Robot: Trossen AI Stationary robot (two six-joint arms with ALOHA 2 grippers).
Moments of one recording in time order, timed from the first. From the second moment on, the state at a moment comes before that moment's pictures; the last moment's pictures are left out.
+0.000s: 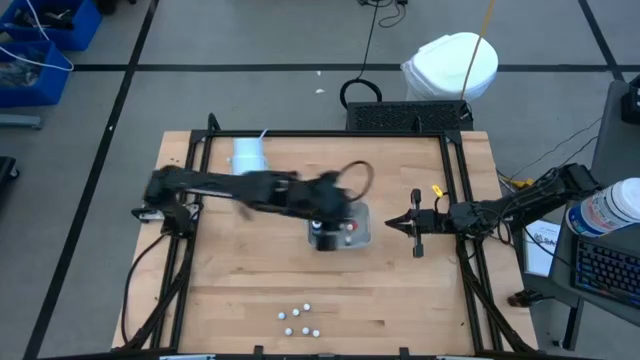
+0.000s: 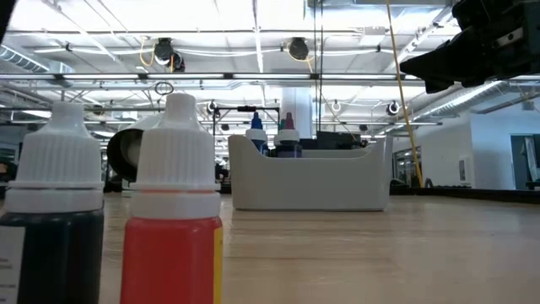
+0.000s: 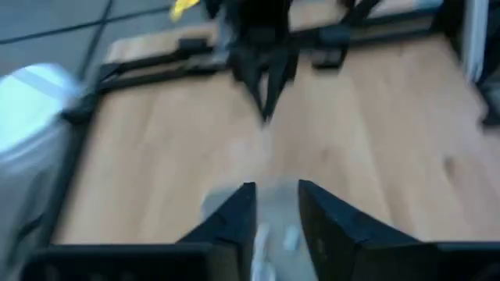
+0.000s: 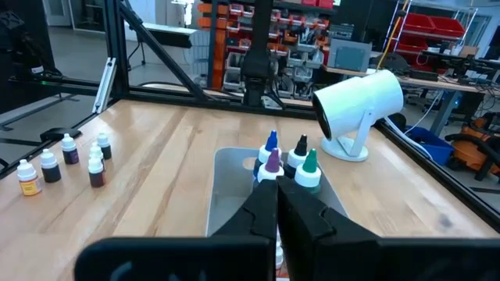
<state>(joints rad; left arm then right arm) -0.14 1.82 1.89 -0.75 -0.17 0.07 0.29 0.68 0.12 0.50 0.31 -0.08</state>
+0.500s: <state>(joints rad) -0.55 1.10 1.11 -0.59 -0.78 -0.30 0.29 0.68 0.12 0.49 0.31 -0.07</state>
